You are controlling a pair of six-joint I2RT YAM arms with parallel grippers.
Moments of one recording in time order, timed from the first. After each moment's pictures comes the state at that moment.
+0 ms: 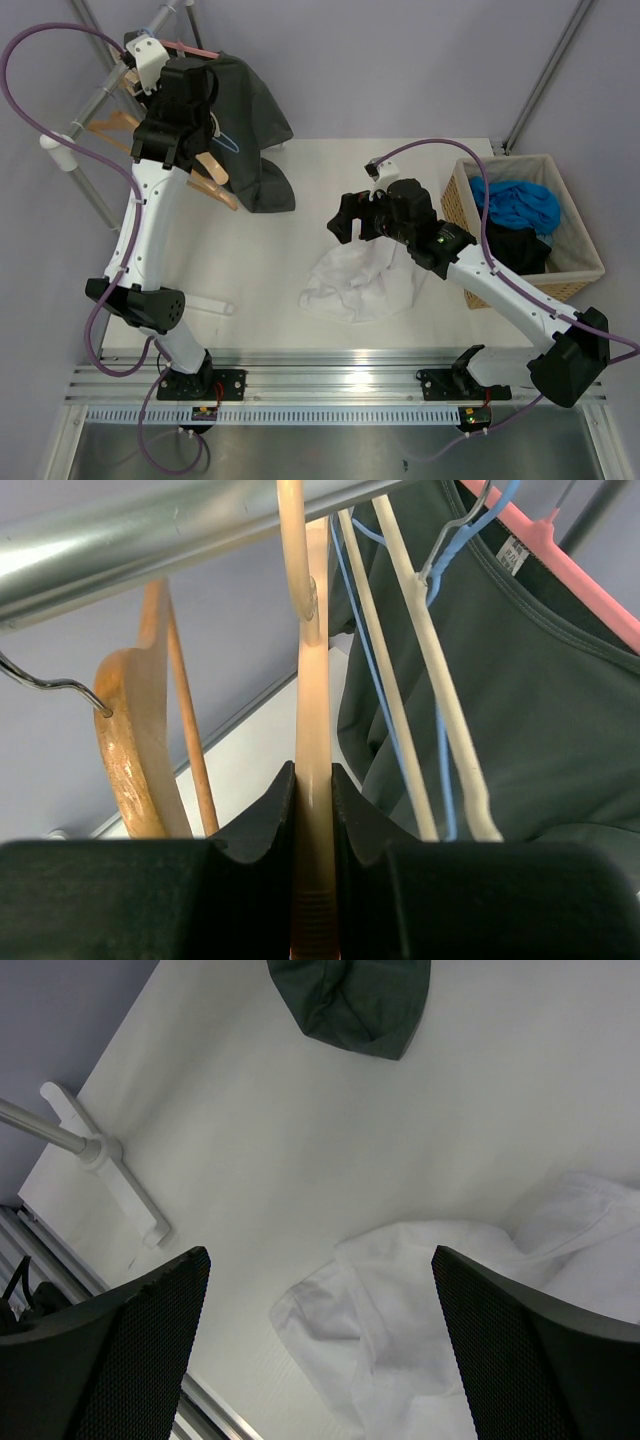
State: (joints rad) left arm -0.26 1.69 2.18 -0.84 -0.94 -0.40; right arm 0.68 1.27 1.10 -0.23 -0.07 0.37
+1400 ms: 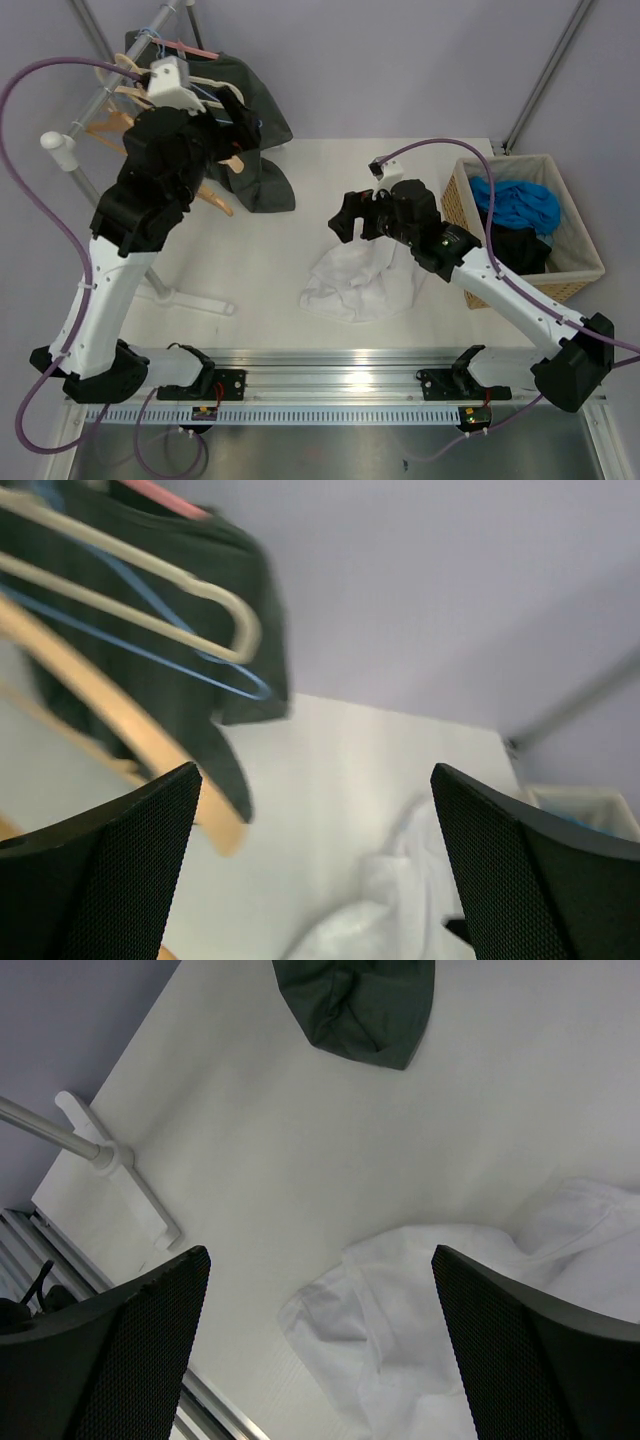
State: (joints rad) left arm -0.47 1.30 1.96 -0.75 -0.42 -0.43; right arm 0.68 1.24 1.10 -0.23 -0.06 0.37
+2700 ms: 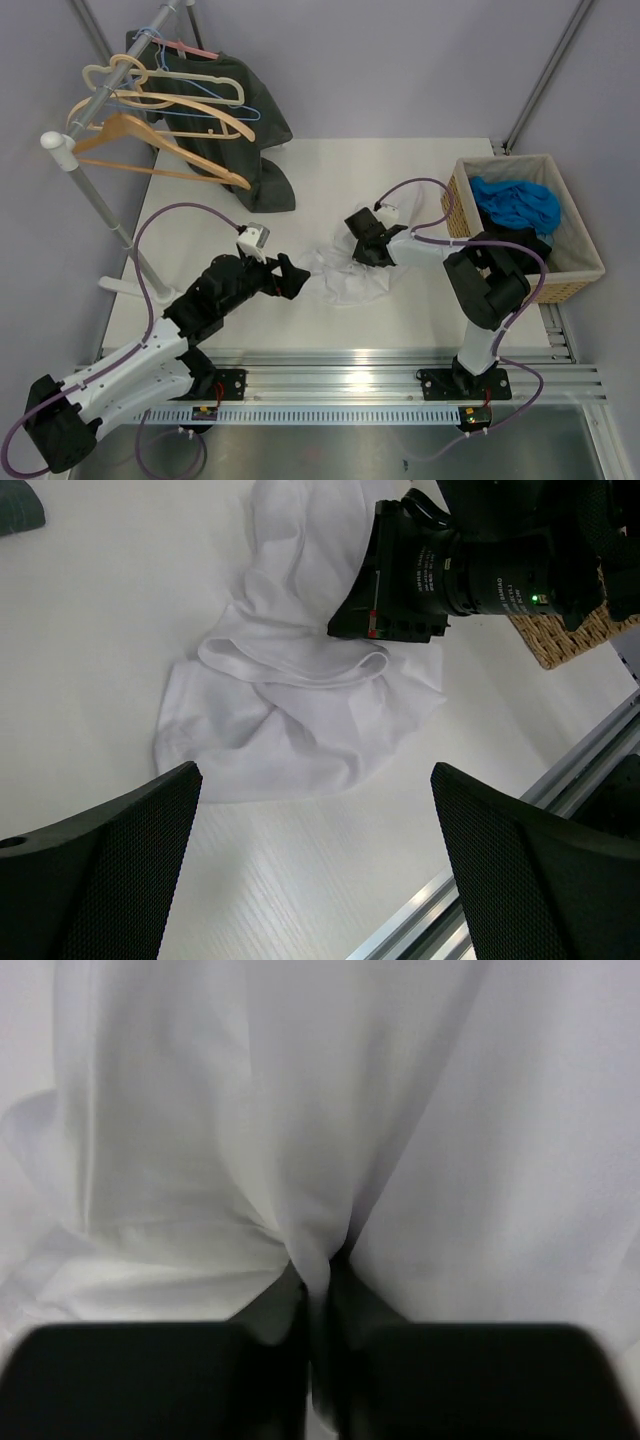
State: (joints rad) left arm -0.74 0.76 0.48 -0.02 -0.02 -0.44; right arm 0.66 1.81 1.05 -0.30 0.35 0.90
